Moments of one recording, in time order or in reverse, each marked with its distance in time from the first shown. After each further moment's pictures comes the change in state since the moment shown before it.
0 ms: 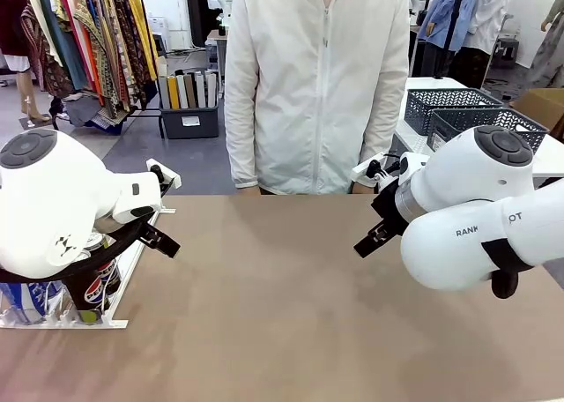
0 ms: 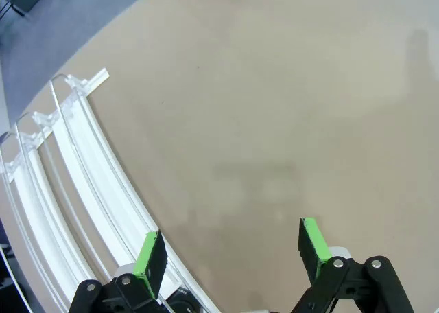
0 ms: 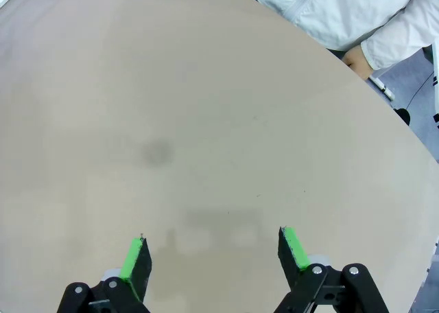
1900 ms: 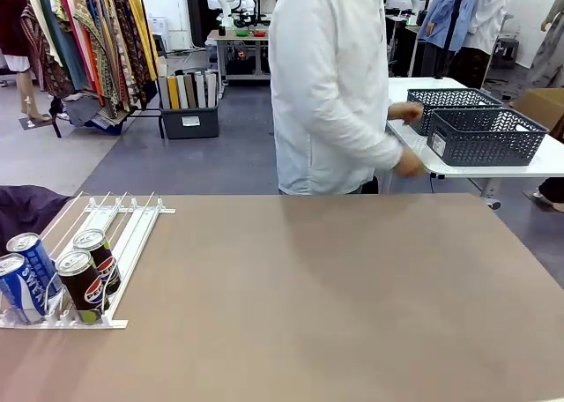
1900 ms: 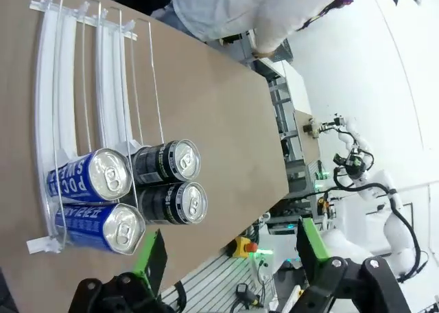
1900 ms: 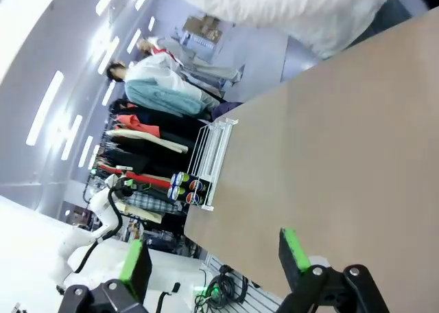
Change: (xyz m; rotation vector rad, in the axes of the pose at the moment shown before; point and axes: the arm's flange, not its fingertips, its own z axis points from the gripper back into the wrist) left arm -0.199 0.250 0.189 -0.812 -0.255 0.875; right arm -0.237 -0.225 0.214 0.866 -0.504 -0.892
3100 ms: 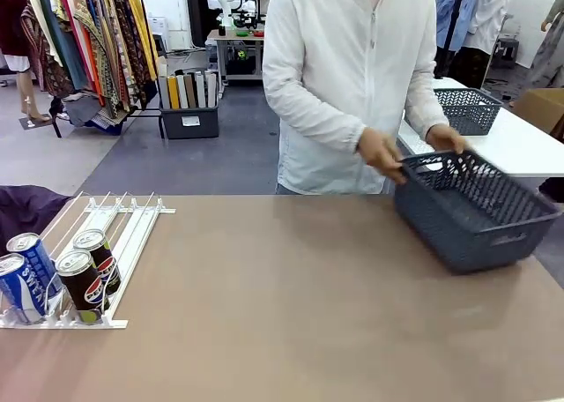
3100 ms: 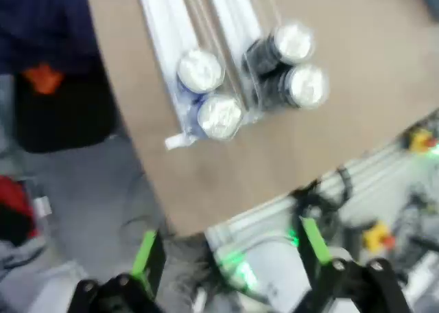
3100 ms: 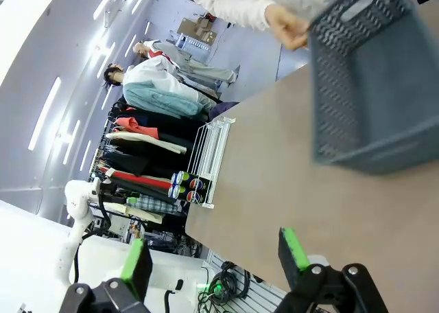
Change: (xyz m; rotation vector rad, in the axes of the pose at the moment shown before) left arm -0.021 -0.119 -0.017 0.801 0.425 -0.408; right arm -0.007 0.009 0.010 -0.015 -0.003 -0.020
